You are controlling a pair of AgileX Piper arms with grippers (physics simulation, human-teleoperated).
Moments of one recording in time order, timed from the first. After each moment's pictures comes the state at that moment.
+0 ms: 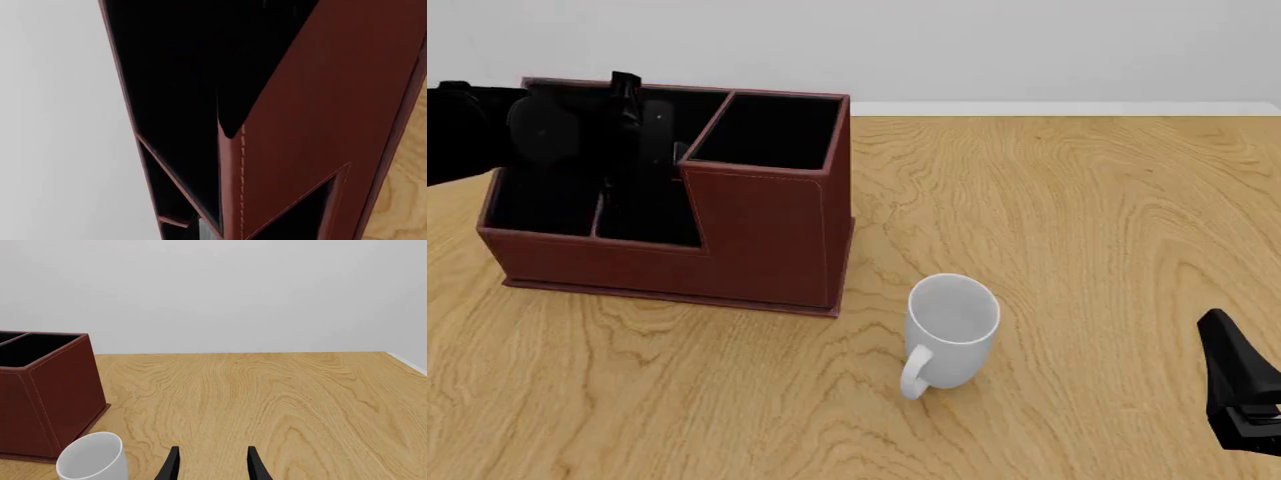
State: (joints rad) left arm -0.14 1.60 -1.13 0.23 1.64; right arm 0.00 0.03 0.00 -0.02 0.01
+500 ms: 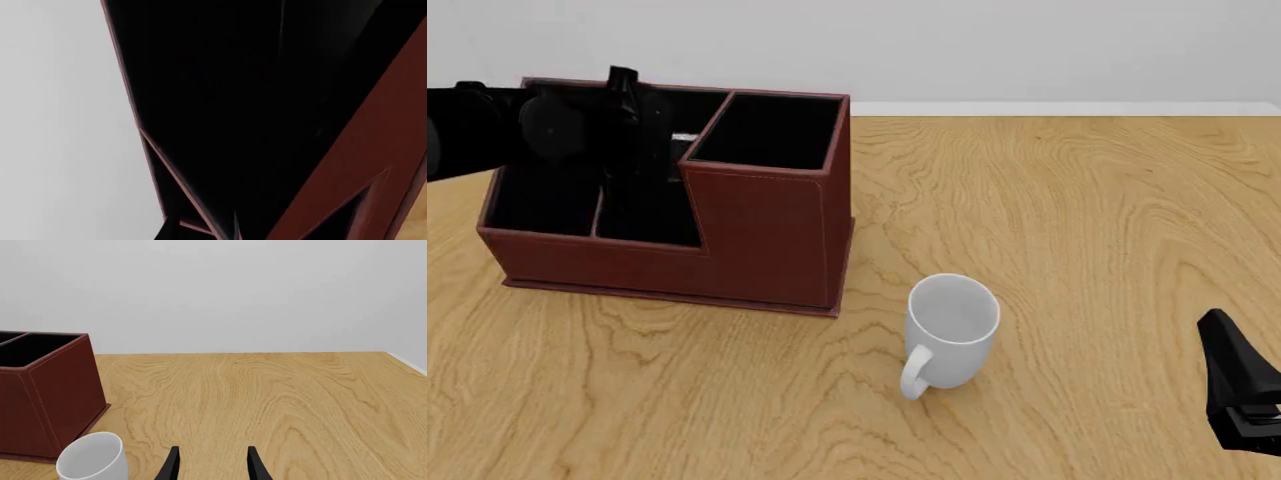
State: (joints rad) left arm -0.11 1.67 -1.18 0.16 1.67; right arm 0.00 0.03 0.00 -0.02 0.01
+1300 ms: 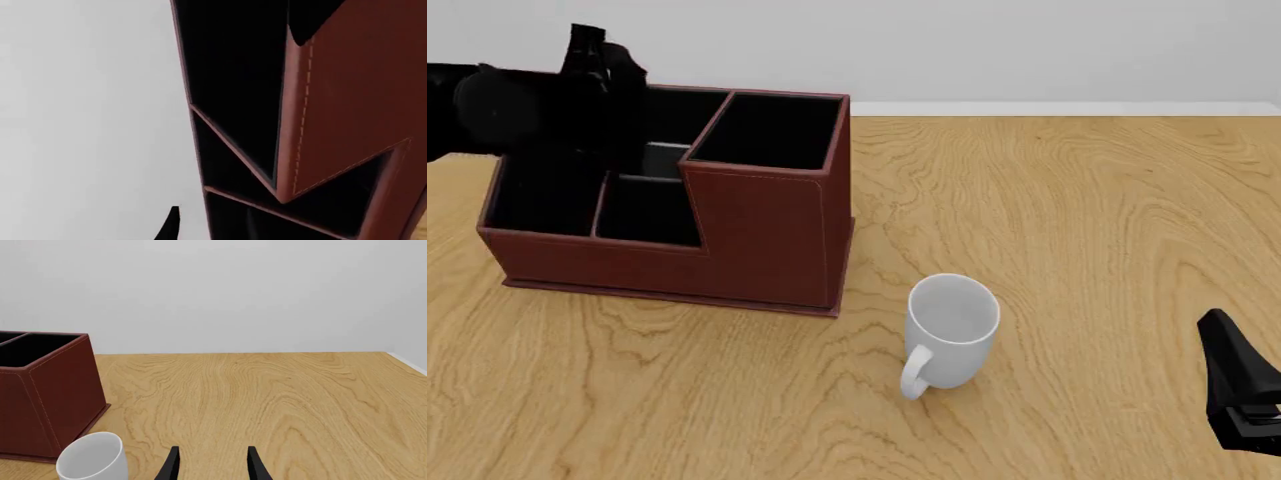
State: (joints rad) left arm -0.12 1.50 -1.12 0.15 1.67; right arm 0.00 0.03 0.00 -0.02 0.01
